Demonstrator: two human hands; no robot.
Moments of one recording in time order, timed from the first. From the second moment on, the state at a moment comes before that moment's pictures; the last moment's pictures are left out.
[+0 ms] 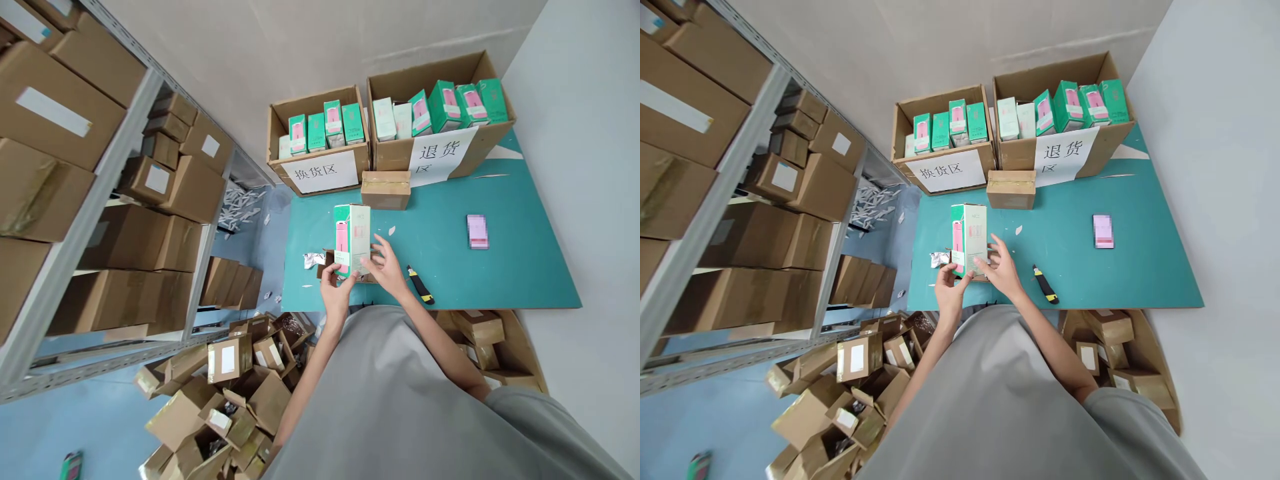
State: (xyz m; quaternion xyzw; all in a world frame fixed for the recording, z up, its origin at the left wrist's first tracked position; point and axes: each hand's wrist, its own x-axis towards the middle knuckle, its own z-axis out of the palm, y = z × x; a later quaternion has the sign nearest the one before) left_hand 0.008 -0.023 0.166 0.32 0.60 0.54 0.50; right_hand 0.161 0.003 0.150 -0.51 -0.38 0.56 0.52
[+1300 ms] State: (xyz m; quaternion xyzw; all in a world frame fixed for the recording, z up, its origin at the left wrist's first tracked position) left_hand 0.007 -0.032 0.162 0.23 0.55 0.47 0.65; right_hand 0.170 0.000 0.139 -0.50 -0.35 0.57 0.55
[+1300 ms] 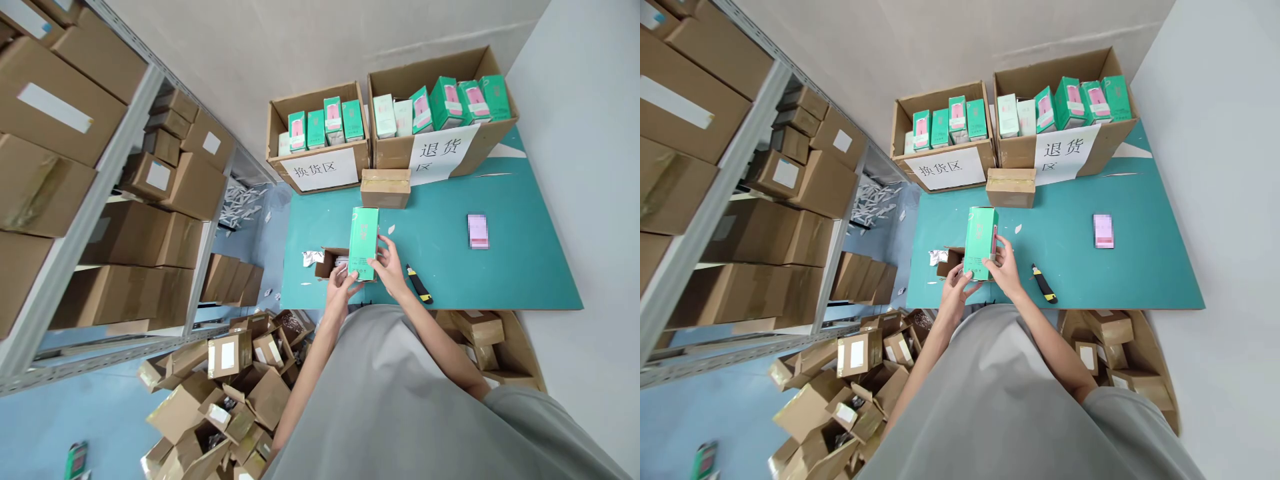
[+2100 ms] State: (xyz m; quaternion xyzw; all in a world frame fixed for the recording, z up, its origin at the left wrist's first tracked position) left_hand 0.011 -0.034 0.153 0.24 0.54 0.47 0.65; right_hand 0.168 0.004 0.134 -0.51 -0.38 0.55 0.54
